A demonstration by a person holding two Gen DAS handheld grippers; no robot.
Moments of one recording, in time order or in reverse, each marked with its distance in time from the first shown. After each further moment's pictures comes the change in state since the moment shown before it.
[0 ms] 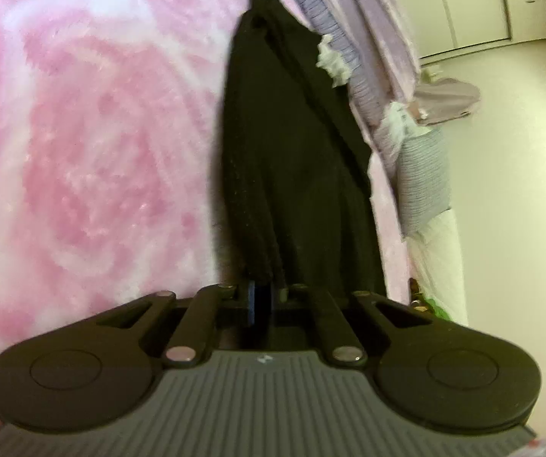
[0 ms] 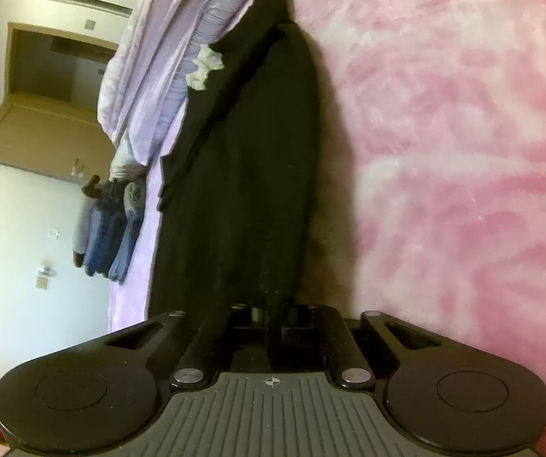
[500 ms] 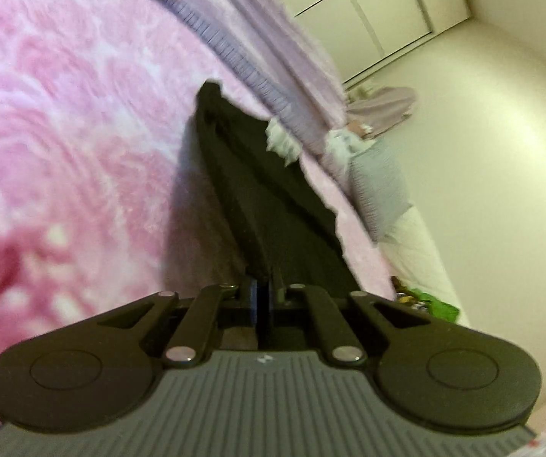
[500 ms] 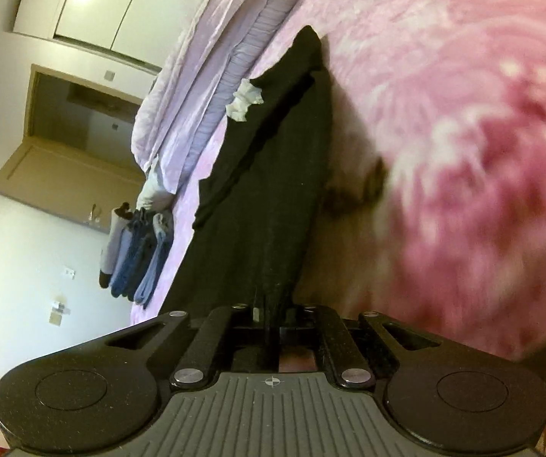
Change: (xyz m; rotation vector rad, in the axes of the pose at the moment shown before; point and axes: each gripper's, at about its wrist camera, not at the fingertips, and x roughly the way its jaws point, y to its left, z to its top) left arm -0.139 0.004 -0.044 0.240 -0.165 -0.095; right arm -0.076 0.037 -0.151 0.047 -0.212 0.019
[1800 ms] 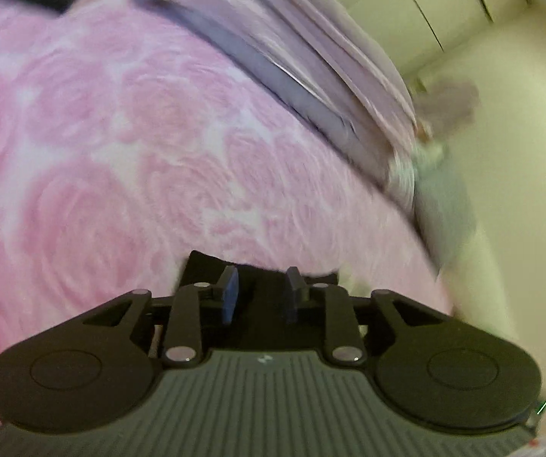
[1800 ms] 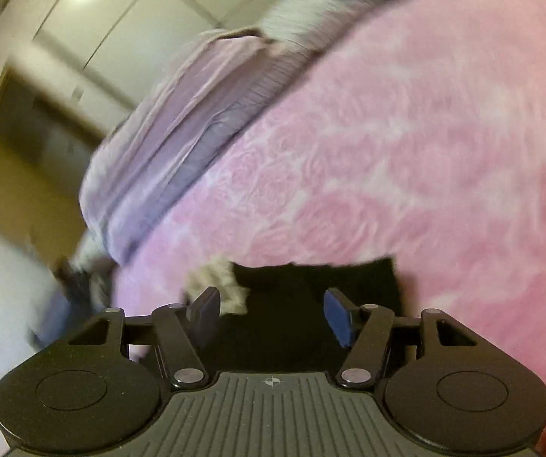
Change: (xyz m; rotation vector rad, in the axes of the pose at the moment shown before) left arm 0.182 -0.010 0.163 0.063 0.076 0.216; right arm 0.118 0.061 0.166 -0.234 -0.171 -0.243
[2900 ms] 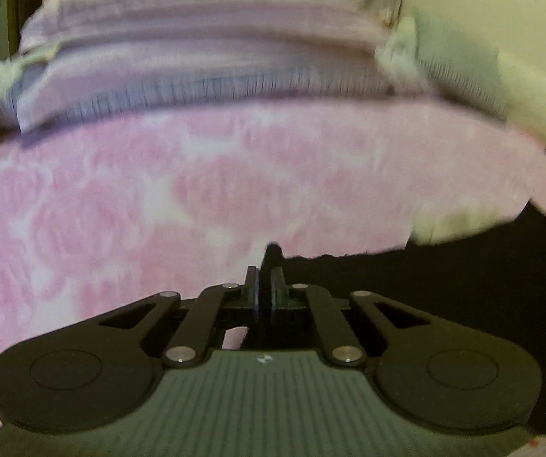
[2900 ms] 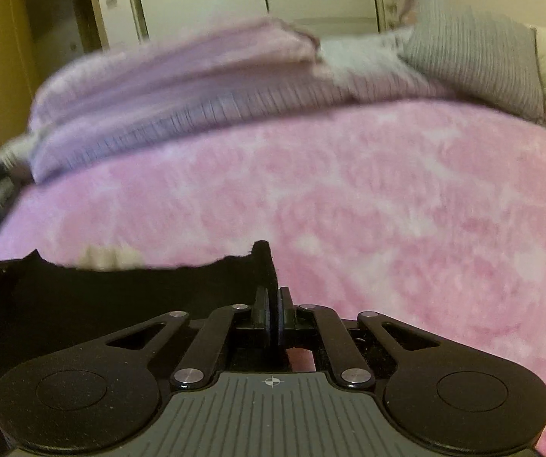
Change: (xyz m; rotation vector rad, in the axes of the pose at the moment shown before) left arm 0.128 -0.050 -0.017 0.665 -0.022 0.277; right arm 0.111 0.016 -0.010 -0.470 -0.048 -0.268
